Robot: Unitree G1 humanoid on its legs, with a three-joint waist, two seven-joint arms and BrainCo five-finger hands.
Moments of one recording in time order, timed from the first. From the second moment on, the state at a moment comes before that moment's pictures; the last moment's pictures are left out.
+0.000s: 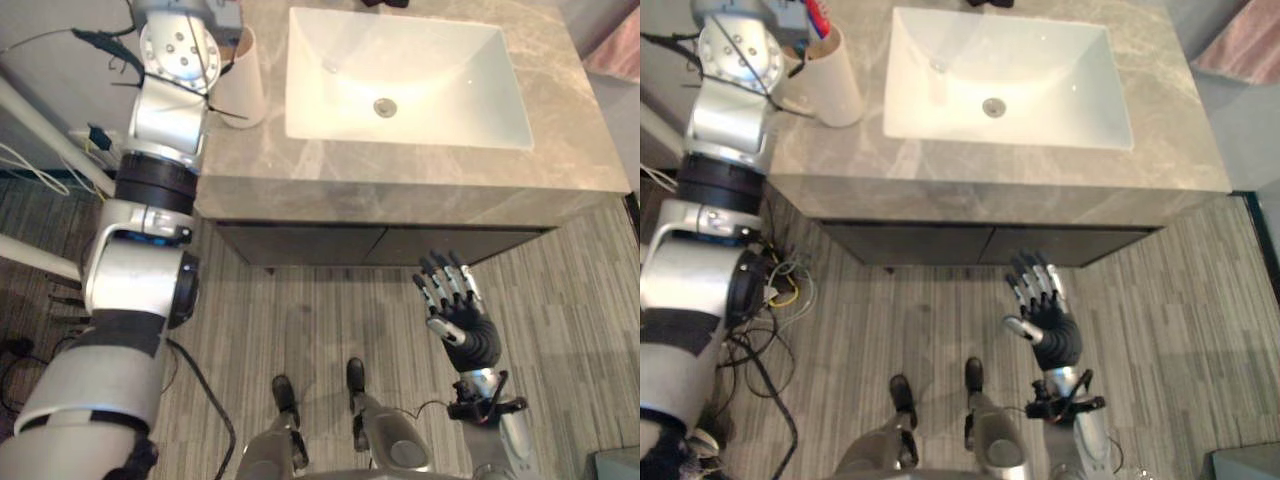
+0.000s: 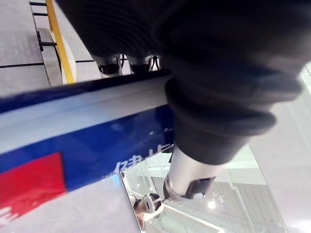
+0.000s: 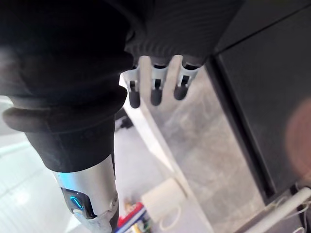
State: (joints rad) left arm -1.36 0.48 -0.12 0.63 0.04 -0.14 0.39; right arm 0.44 -0.09 0.15 -0.44 0.62 -0.22 0.22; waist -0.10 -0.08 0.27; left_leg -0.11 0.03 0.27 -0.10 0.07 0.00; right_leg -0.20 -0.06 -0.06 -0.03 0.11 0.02
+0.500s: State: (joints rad) left arm -1.35 0.48 -0.11 0.63 0.03 -0.14 0.39; right arm 0.45 -0.08 0.12 -0.44 0.63 -0.22 0.22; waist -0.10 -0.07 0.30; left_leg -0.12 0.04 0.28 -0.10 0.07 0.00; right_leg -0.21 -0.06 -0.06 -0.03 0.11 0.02
